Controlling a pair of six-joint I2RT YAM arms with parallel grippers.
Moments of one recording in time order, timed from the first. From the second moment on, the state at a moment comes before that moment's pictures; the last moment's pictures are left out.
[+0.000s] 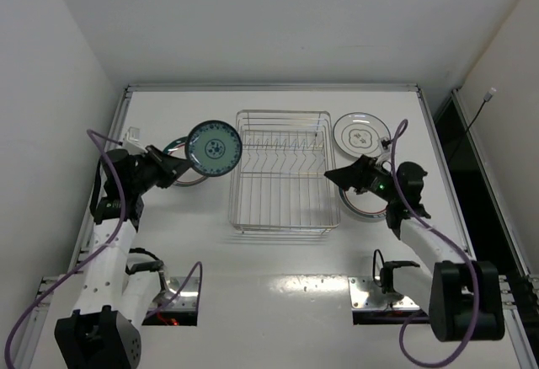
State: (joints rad) left arm 0.17 0.82 0.63 -0.21 0.58 -0.84; right arm -0.02 1.04 0.31 0.51 -0.77 0.63
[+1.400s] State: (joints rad) left arm -0.52 1.06 0.67 0.05 0.38 -0.94; right arm 0.39 1.20 0.55 0.44 -0.70 0.73
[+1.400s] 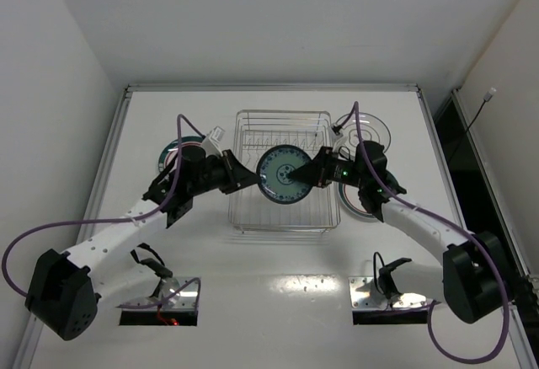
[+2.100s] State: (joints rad) left arm -0.52 0.99 0.88 -0.42 -0.01 -0.77; right arm 0.39 1.46 1.22 -0.36 0.30 0.43
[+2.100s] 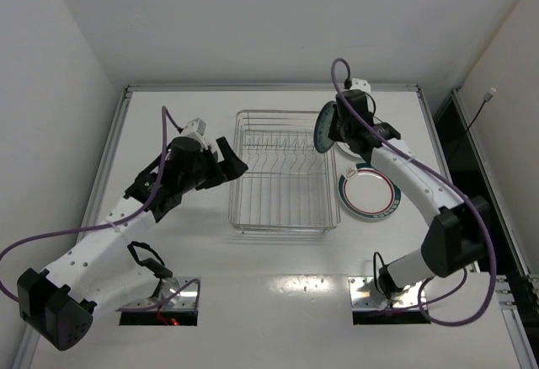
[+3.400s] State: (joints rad) left arm -0.38 0.95 0.97 -0.60 -0.22 -0.53; right arm 0.22 1.46 1.26 -0.45 0.24 0.34
